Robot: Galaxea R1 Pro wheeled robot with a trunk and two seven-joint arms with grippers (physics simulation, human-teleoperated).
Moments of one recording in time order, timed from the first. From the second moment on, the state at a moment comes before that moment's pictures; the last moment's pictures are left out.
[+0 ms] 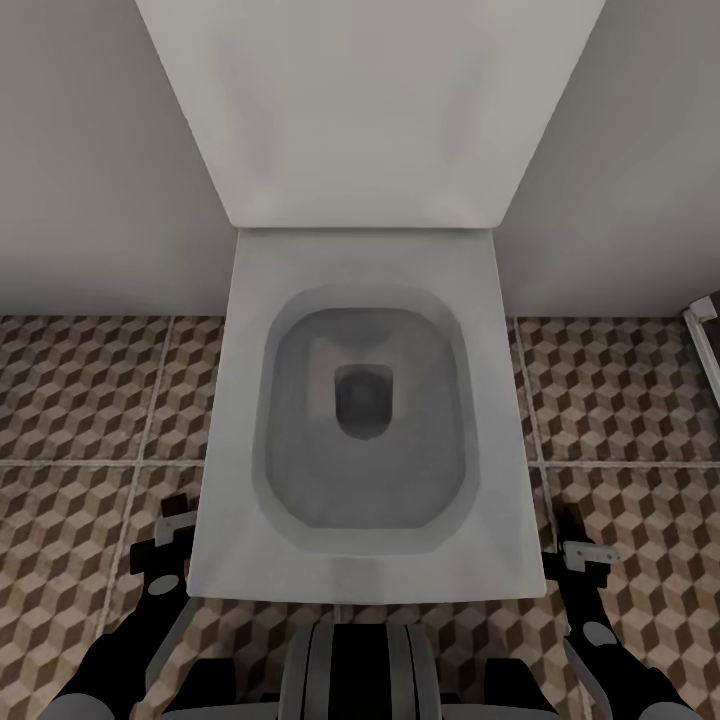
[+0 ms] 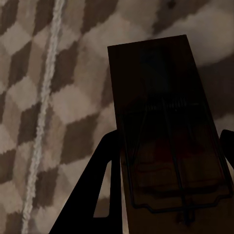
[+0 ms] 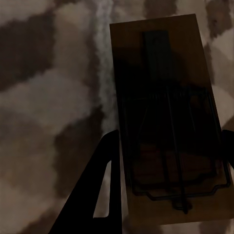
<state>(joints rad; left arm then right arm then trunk) -0.46 0.14 -0.12 -0.84 0.15 0.01 0.55 -0.50 -0.22 0.08 -0.47 -0.07 -0.46 -0.26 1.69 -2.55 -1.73</state>
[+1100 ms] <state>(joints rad) -0.46 0.15 -0.12 -0.84 0.15 0.01 0.55 -0.50 -0.22 0.08 -0.47 -0.07 -0.46 -0.26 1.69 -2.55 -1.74</state>
